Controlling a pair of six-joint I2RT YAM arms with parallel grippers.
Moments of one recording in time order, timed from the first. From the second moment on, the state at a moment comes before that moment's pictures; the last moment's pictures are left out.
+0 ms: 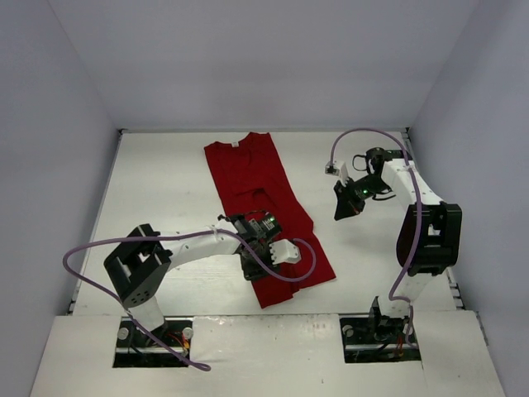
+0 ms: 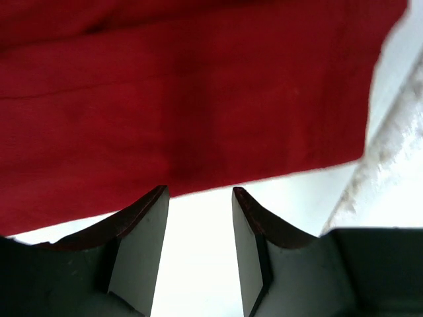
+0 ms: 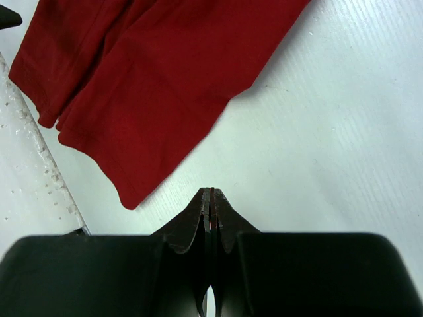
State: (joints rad) left arm -0.96 1.70 1.13 -0.77 0.24 0.40; right arm 0.02 1.77 1.36 -1.14 -0.73 -0.95
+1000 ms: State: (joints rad) left arm -1.03 1.81 1.19 -0.76 0.09 0.33; right arm 0.01 1.85 1.39 -1.14 -0.71 -0.94
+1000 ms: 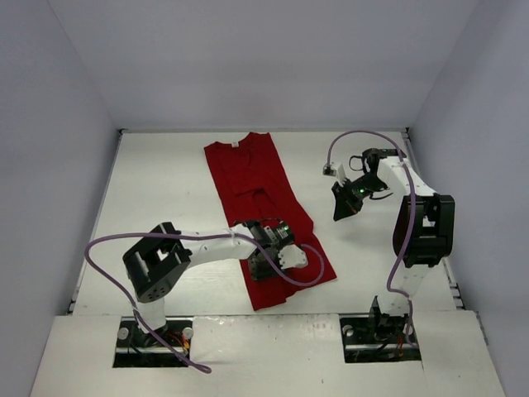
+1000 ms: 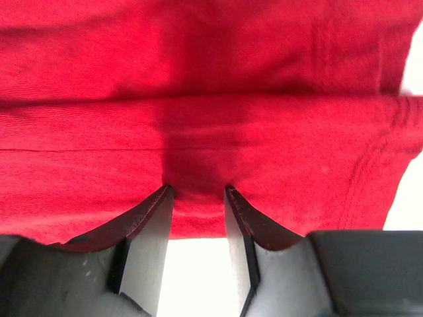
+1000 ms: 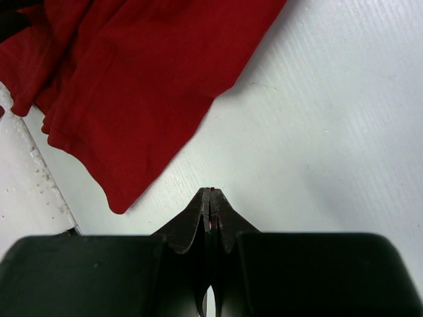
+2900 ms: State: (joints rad) left arm -0.87 1.15 0.74 -1.01 0.60 1.53; right arm 0.58 1.32 0.70 -1.12 -0.49 -1.95
